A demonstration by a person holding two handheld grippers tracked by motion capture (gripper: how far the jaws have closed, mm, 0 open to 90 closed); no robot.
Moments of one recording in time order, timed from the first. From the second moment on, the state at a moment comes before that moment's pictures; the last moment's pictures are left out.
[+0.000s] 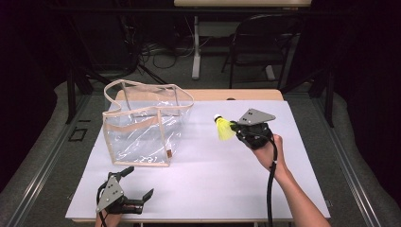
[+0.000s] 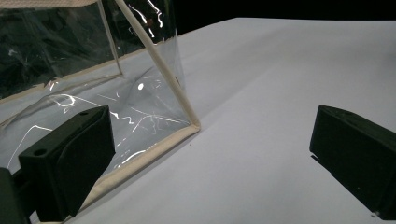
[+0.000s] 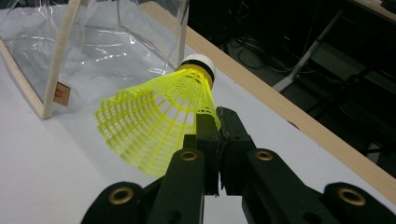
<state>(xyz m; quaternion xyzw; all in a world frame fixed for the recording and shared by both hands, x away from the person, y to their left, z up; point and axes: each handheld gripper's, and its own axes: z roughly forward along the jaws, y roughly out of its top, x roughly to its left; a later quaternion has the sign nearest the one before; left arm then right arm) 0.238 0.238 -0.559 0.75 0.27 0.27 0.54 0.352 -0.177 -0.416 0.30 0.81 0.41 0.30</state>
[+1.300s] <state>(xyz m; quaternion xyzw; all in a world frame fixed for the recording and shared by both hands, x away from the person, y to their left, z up) 0.237 0.238 -0.559 0.75 0.27 0.27 0.54 0.372 -0.147 -0.384 0.28 0.81 0.43 0.30</state>
